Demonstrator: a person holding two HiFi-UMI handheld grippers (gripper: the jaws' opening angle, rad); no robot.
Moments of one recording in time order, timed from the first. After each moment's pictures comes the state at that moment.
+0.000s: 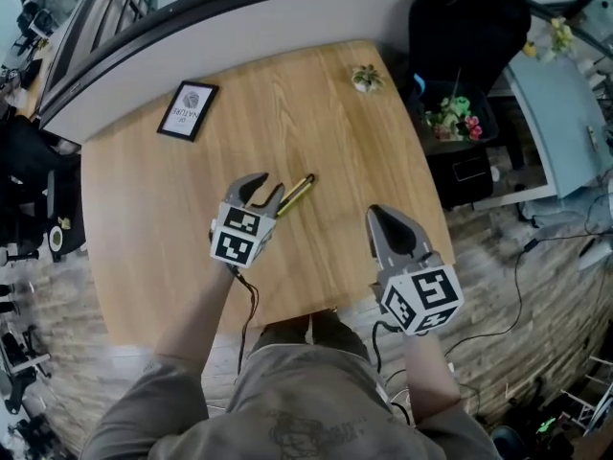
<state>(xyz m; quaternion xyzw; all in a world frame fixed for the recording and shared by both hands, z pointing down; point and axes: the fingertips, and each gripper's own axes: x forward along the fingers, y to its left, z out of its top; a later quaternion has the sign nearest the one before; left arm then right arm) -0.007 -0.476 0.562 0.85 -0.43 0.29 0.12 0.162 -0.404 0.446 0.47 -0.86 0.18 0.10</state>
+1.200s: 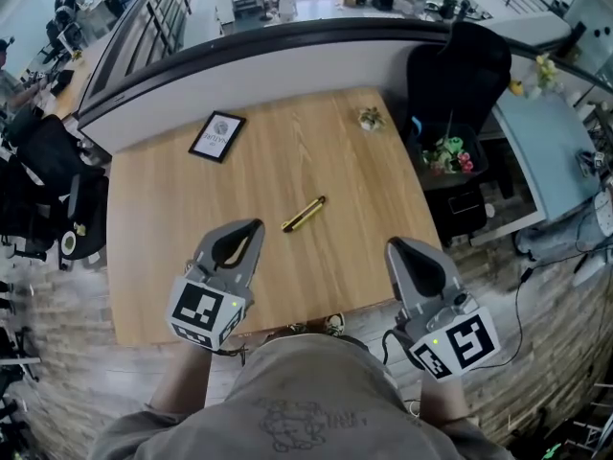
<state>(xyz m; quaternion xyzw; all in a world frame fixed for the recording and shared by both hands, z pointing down) -0.035 -0.333 0.340 0.88 -0.46 0.13 0.01 0.149 -0.297 0.283 0.41 -0.91 0.04 0.03</state>
